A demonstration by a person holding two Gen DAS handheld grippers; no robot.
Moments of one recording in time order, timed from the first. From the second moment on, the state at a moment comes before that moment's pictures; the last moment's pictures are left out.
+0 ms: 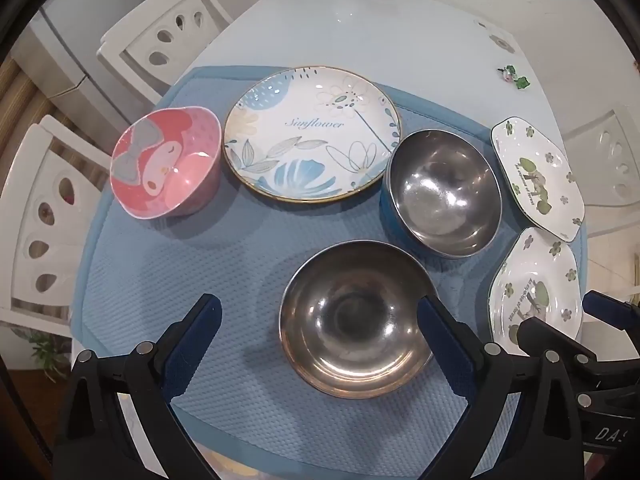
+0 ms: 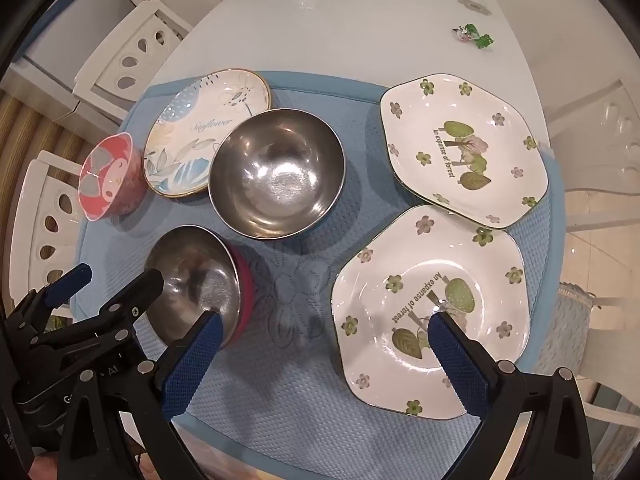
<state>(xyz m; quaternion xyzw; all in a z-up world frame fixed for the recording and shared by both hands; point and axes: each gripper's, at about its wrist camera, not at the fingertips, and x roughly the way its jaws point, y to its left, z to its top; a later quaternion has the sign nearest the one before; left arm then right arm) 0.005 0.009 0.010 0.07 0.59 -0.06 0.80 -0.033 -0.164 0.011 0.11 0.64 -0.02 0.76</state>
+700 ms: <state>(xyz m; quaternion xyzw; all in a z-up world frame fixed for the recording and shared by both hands) 0.001 0.026 0.010 0.07 0.60 -0.08 0.79 -0.039 -0.148 0.014 0.11 0.64 -0.03 0.76</state>
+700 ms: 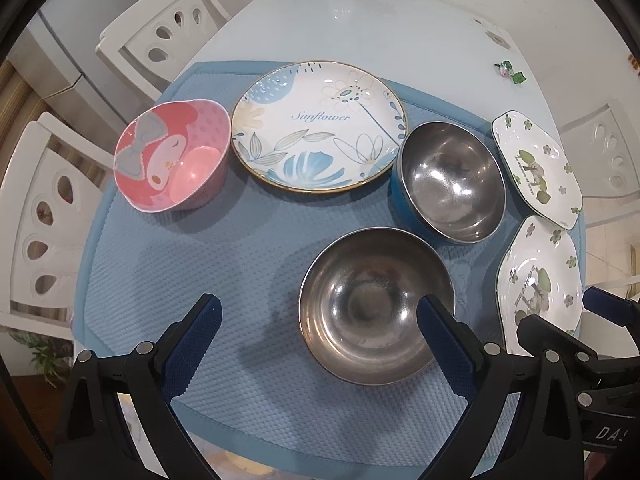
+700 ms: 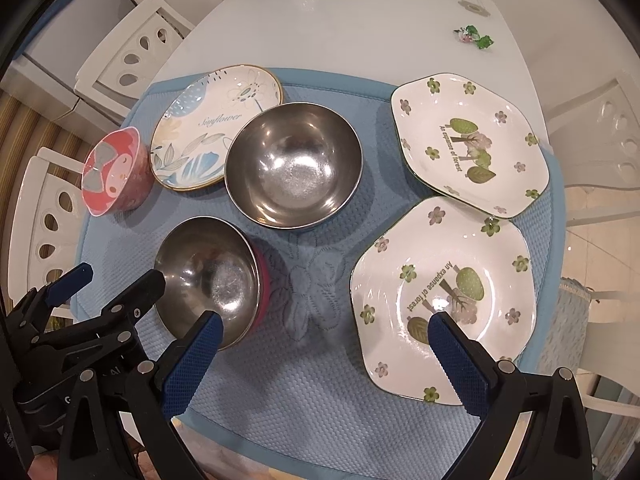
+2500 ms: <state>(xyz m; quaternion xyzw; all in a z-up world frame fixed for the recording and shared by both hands) 0.009 0.027 0.014 0.08 0.60 -0.09 0.79 -0.035 -0.141 0.018 0.11 0.64 -0.02 0.76</state>
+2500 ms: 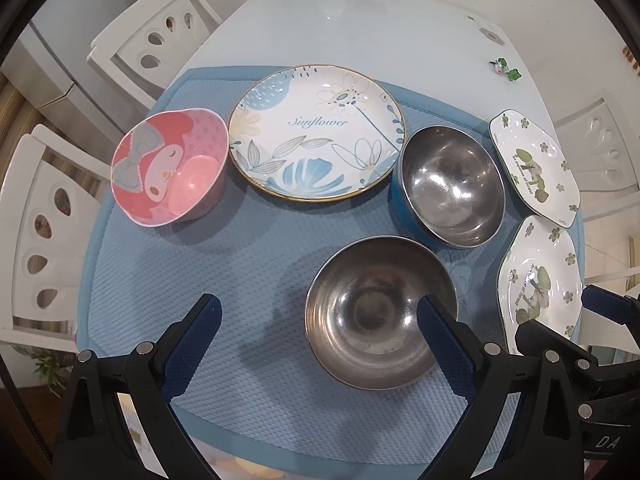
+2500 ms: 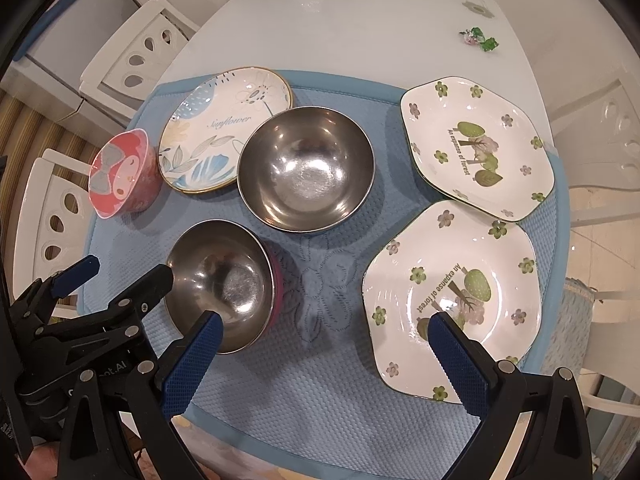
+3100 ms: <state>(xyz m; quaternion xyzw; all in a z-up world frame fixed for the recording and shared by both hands) 0.014 0.035 0.017 0.09 0.60 -0.09 0.79 -0.035 -0.136 0.025 0.11 0.64 -0.02 0.76</state>
